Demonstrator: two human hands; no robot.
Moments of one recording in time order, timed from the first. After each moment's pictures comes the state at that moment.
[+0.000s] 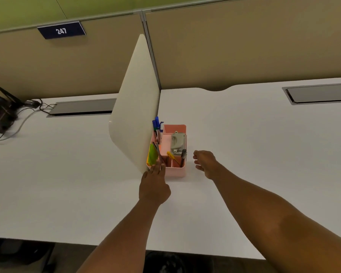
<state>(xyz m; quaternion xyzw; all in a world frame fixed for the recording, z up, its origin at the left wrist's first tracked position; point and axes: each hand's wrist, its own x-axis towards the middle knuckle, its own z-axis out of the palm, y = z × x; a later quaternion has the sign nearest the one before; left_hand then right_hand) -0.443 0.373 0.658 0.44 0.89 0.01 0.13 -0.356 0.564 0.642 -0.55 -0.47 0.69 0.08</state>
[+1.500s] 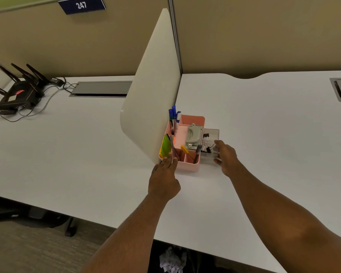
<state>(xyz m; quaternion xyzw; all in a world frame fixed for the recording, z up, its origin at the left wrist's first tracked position) -0.441 0.375 0.665 0.40 0.90 0.06 0.16 -0.367 0.594 0.600 -0.55 -0.43 0.71 0.11</state>
